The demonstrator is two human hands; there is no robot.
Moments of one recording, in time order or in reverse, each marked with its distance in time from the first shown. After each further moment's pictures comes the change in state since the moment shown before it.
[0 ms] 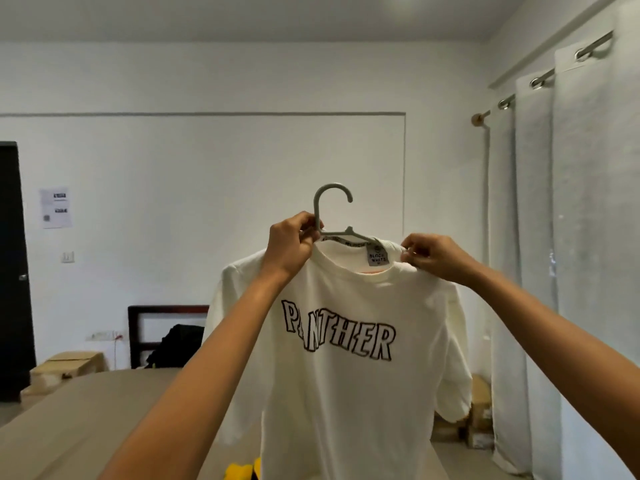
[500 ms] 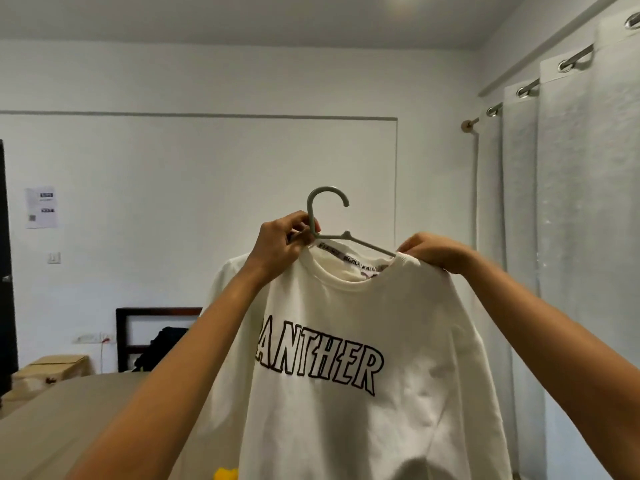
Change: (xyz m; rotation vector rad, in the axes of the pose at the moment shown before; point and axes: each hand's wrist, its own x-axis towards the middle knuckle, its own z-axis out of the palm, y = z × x) left_hand -0.003 0.010 -0.016 -0.106 -0.124 0.058; right_hand 0.012 -0.014 -0.024 0.142 -0.247 0.347
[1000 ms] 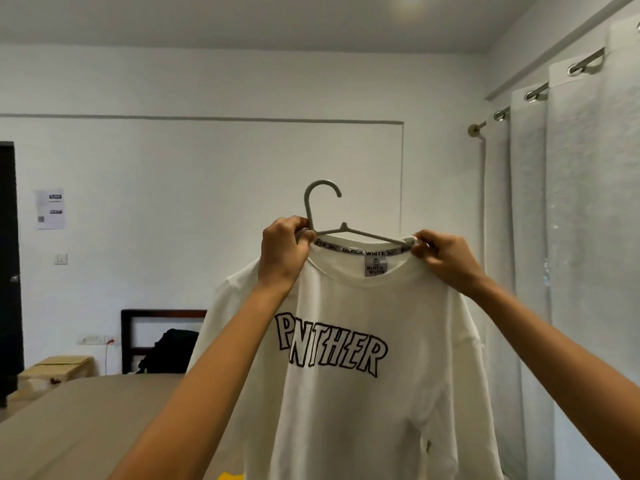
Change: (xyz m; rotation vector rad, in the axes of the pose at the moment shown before) left_hand 0.003 -0.005 0.013 0.258 0.282 -0.095; right_hand -0.005 0.021 0.019 -0.176 0.543 -0.524
